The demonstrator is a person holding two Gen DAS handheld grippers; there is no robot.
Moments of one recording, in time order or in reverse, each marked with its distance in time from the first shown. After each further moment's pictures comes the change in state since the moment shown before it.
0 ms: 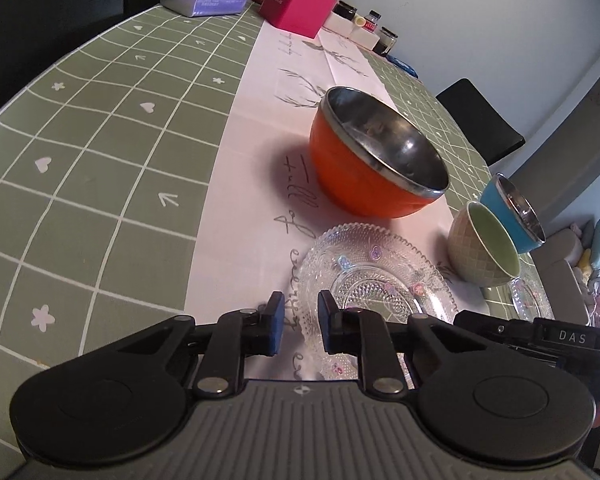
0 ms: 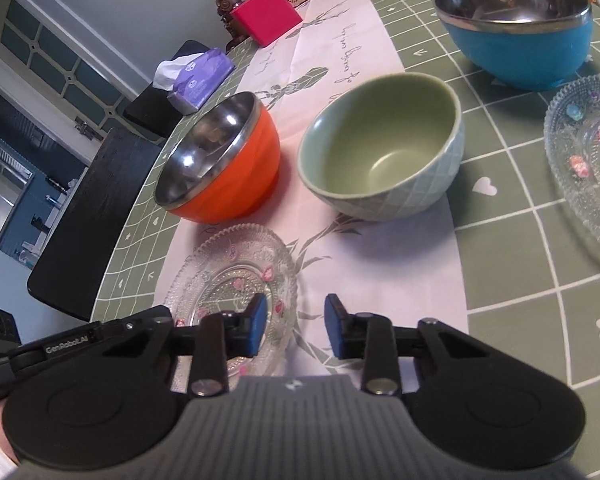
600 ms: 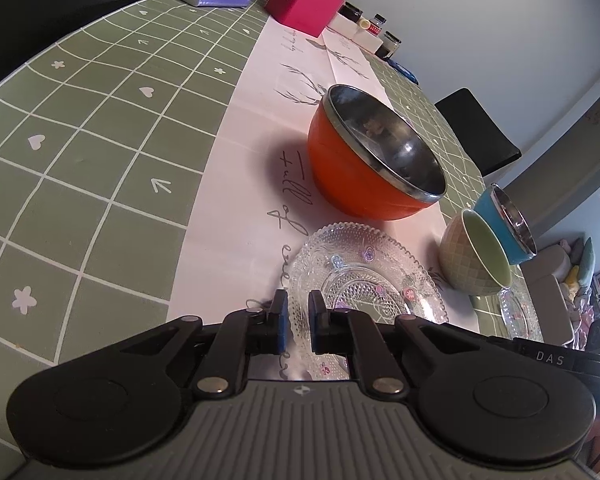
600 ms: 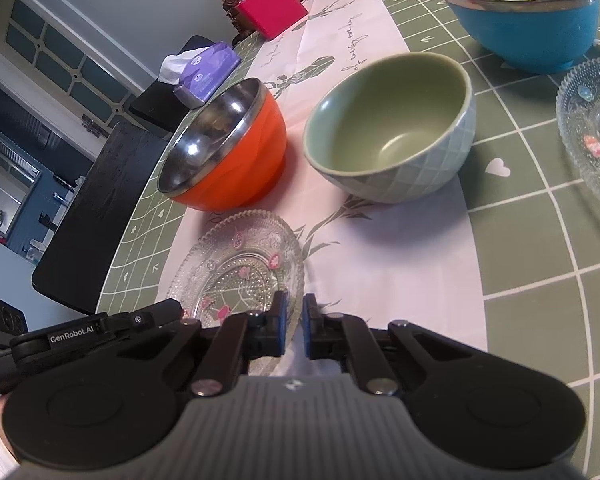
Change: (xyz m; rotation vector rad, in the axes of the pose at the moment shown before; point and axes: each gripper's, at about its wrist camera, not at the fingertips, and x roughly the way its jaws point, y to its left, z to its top) left arm 0.003 0.001 -0.001 -0.047 -0.001 -0.032; right arm 0.005 -0.001 -0.006 -0.002 -0.001 0.026
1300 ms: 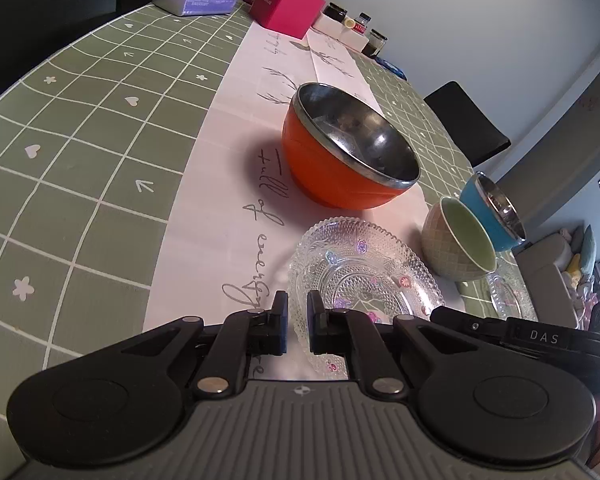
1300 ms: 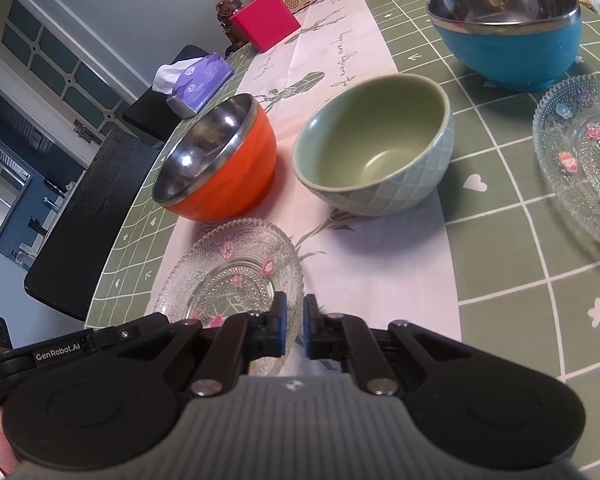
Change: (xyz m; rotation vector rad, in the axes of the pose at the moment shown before) left arm -0.012 -0.017 -0.009 0.034 -0.008 -0.006; right arm -0.017 0.001 -0.001 -0.002 -0.035 -0.033
